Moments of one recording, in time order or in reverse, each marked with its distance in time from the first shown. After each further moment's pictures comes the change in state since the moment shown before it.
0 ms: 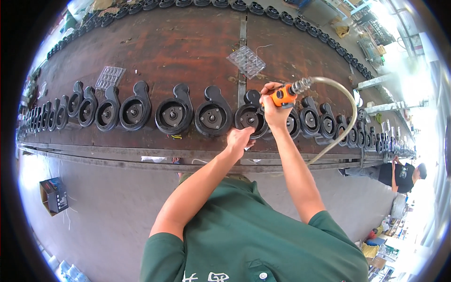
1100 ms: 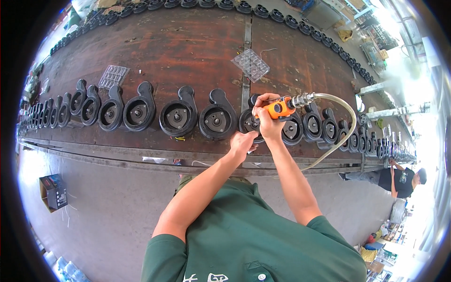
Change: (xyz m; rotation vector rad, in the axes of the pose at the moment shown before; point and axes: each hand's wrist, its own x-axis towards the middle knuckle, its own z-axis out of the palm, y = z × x) left_hand -0.002 0.004 -0.002 0.073 0.010 -0.010; right_hand -0.024 0.002 0.024 0.119 -0.043 0.068
